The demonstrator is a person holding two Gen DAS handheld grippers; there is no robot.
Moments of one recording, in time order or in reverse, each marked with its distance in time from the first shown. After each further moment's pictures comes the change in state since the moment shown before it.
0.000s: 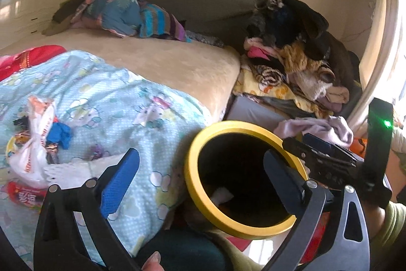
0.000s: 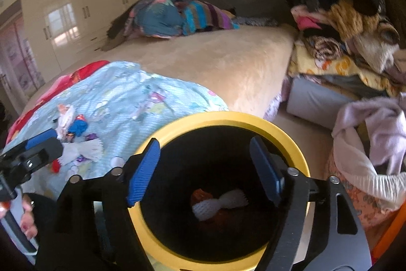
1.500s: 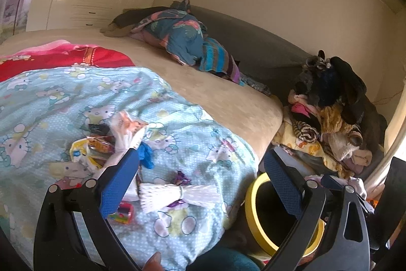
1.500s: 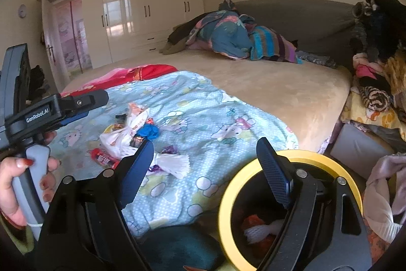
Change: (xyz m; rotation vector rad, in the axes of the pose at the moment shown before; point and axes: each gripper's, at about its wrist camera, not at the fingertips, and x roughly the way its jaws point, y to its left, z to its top) left arm -0.087 0.101 0.020 -0.249 -0.200 0.192; right arm -0.025 0.125 0.011 -0.217 -0.096 0.234
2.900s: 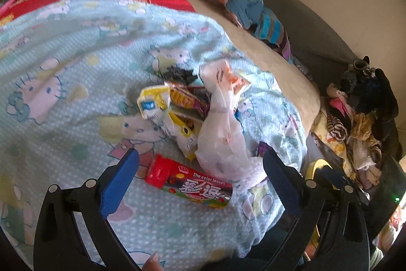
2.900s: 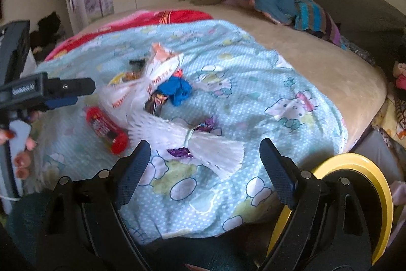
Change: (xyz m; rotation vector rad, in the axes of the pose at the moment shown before) left arm 0.042 0.136 -0.021 -0.227 0.264 0.128; right arm 0.123 0.067 -0.019 -0.194 0.271 0.100
